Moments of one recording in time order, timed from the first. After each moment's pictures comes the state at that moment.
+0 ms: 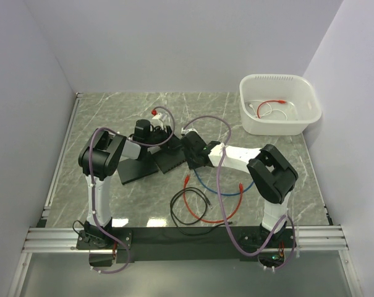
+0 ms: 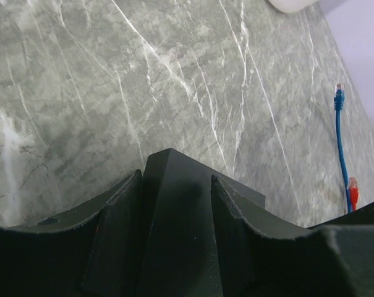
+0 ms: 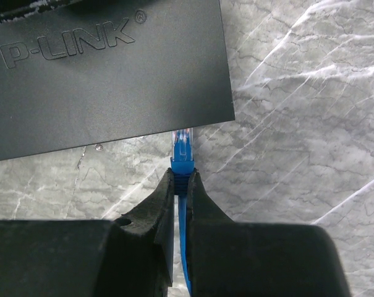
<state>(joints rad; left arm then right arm) -0.34 2.11 0.99 0.73 0.67 -0.47 0.78 1.85 1.15 -0.31 0.20 0.35</state>
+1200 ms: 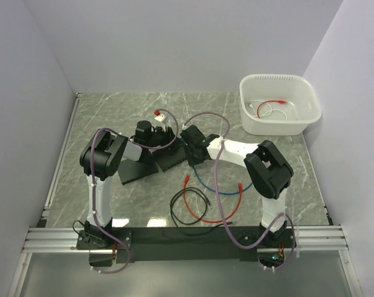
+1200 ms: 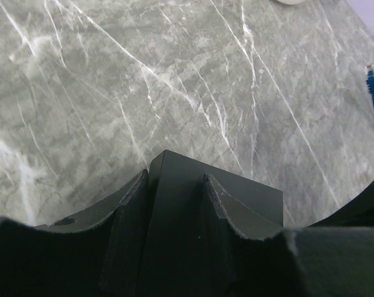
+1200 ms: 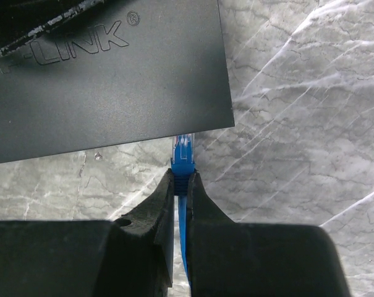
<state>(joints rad) -0.35 2.12 0.97 0.83 0.64 -0.31 0.73 1.92 1.26 -0.41 0.12 0.37</state>
